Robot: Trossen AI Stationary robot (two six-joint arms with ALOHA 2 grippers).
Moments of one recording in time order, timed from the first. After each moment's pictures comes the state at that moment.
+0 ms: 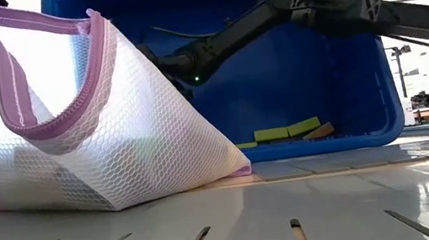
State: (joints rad) left arm -0.74 1.23 1.03 -0.86 -0.34 -0.81; right arm -0.21 2.74 2.35 -0.23 0.29 0.52
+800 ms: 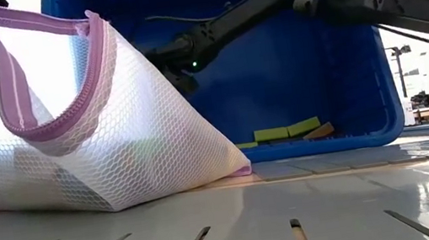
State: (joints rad) left arm -0.74 1.23 1.03 -0.86 -0.34 -0.81; right arm -0.17 2.68 2.32 -0.52 0.73 0.43
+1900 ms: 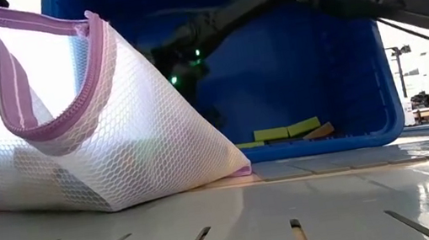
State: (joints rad) left arm -0.74 1.23 1.03 -0.86 -0.34 -0.81; right arm -0.19 2.65 2.30 -0.73 0.62 0.70
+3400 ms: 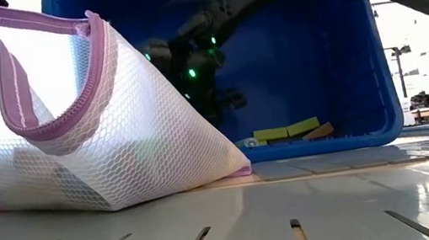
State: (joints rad) left arm -0.74 1.23 1.03 -0.86 -0.34 -0.81; right arm -0.19 2.47 2.05 -0.78 0.85 0.72
